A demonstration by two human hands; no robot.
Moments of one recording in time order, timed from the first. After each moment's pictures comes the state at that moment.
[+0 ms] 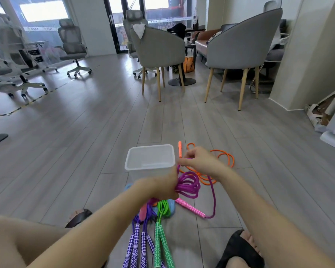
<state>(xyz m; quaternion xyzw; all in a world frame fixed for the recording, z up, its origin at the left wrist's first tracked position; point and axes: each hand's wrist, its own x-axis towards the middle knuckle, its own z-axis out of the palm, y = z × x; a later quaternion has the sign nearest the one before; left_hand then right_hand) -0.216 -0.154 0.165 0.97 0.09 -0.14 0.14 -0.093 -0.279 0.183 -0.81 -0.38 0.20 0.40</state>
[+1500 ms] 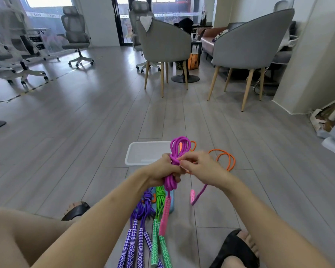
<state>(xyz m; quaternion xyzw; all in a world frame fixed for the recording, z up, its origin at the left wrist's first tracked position) -0.200 -0.129 0.151 0.65 0.15 -0.04 0.75 -0.107 -0.273 0.165 -0.78 -0.45 0.15 0.41</state>
